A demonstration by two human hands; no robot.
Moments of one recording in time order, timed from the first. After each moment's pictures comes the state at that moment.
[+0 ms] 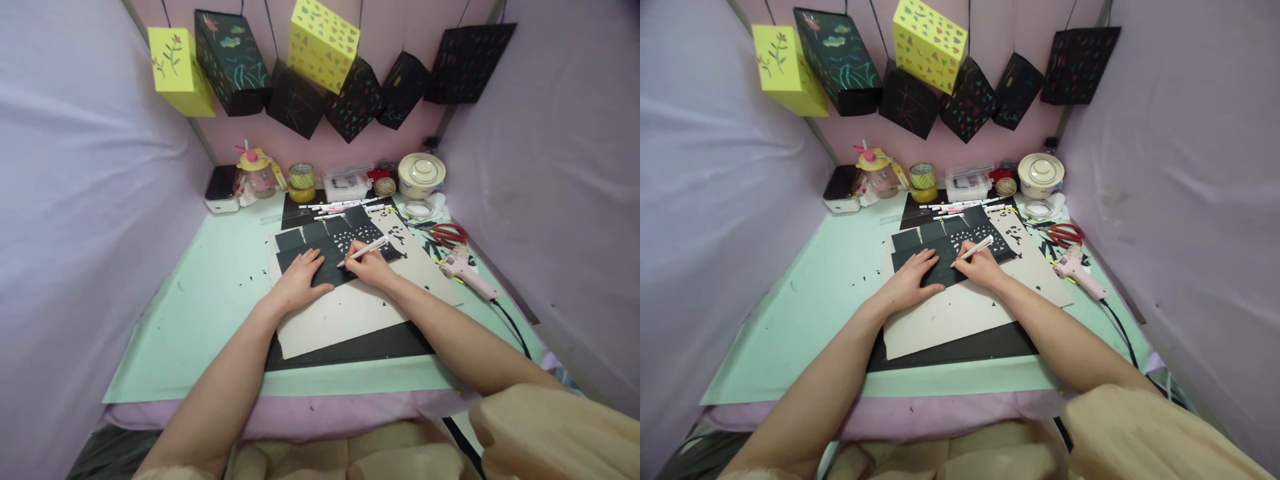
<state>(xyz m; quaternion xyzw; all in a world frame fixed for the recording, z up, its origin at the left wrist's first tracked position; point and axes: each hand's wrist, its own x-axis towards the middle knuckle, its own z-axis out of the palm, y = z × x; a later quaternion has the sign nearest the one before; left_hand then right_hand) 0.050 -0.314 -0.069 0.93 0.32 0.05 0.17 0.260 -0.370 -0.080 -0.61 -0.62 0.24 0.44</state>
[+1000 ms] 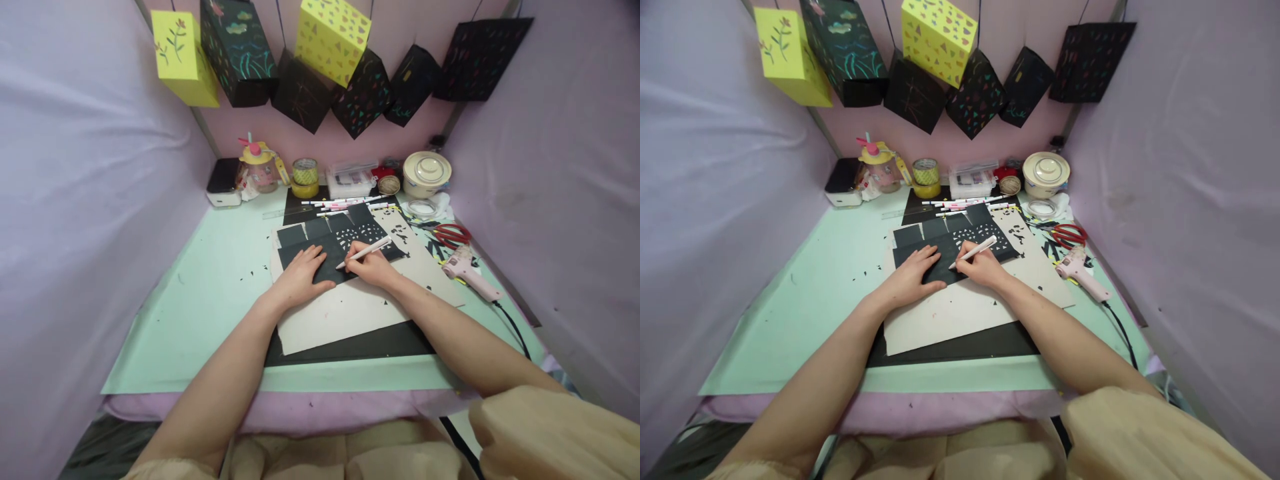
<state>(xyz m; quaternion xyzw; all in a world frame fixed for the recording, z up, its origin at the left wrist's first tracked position) 0.051 -0.316 -0.064 0.92 0.33 0.04 0.18 0.258 -0.375 -0.079 -0.59 -0.63 0.28 0.42</state>
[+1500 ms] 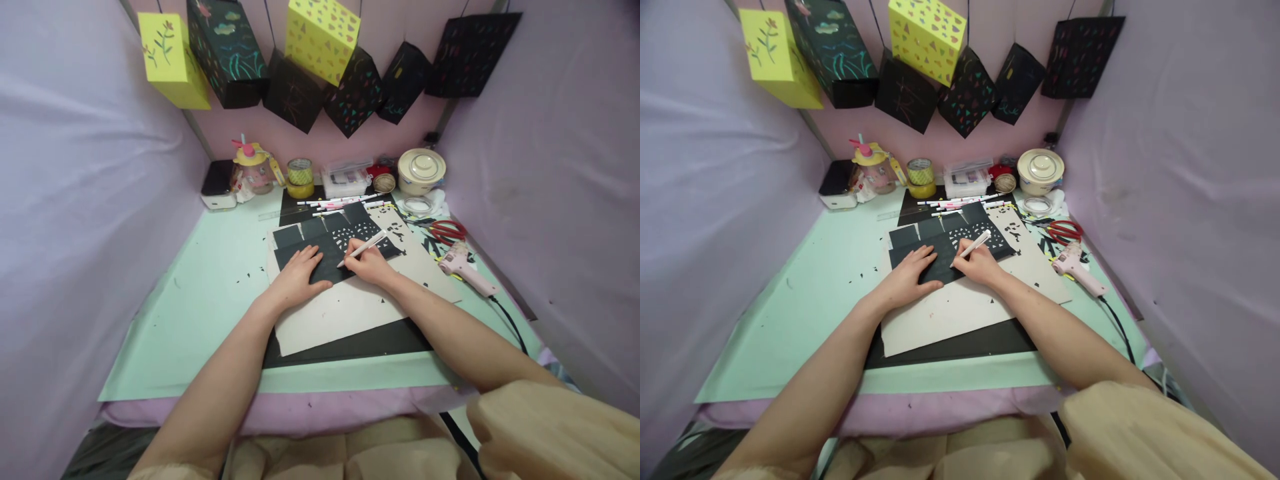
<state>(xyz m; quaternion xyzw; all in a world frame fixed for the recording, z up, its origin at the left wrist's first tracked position) 0.050 -0.315 -0.067 0.93 0.33 0.05 0.18 0.259 -0.373 -0.079 -0.60 -0.62 0.25 0.44</state>
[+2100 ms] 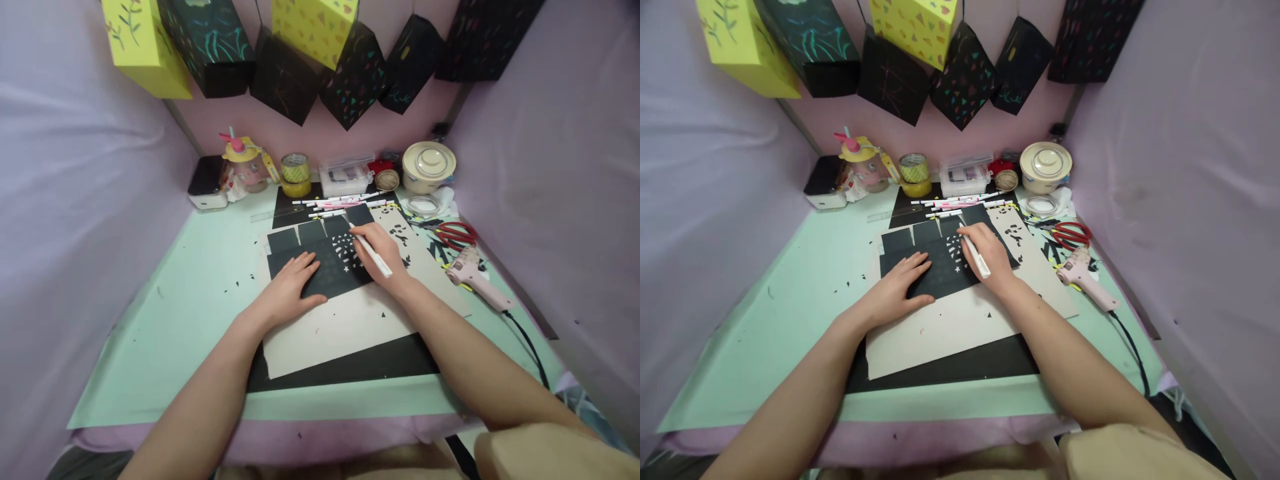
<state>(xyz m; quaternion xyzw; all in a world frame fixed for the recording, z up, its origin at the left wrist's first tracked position) 0.047 -0.315 -0.063 0.93 0.31 0.03 0.18 0.284 -0.367 -0.069 -0.59 -0.67 0.02 0.44</state>
